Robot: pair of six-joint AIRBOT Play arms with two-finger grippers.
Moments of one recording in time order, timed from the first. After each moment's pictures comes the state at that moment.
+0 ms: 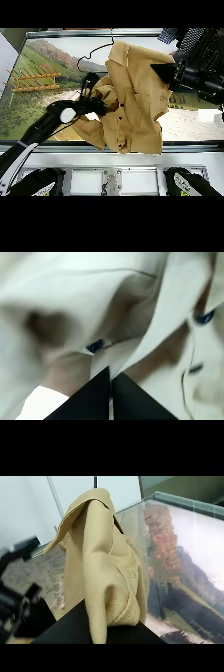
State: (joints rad) left arm -0.54 -1.05 0.91 1.31 -0.67 -1.46; right arm -0.14 -1.06 1.08 -0.03 1.20 0.24
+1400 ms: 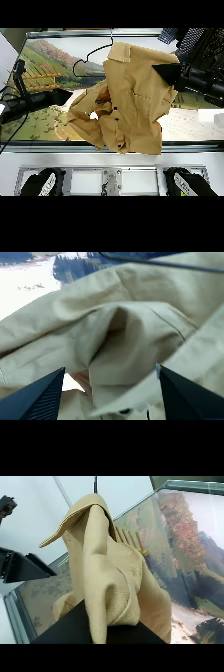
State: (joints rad) left arm 0.13 -0.80 0.86 0.70 -1.06 -1.14; right arm -0.14 -0.97 1.08 -0.05 1.18 0.51
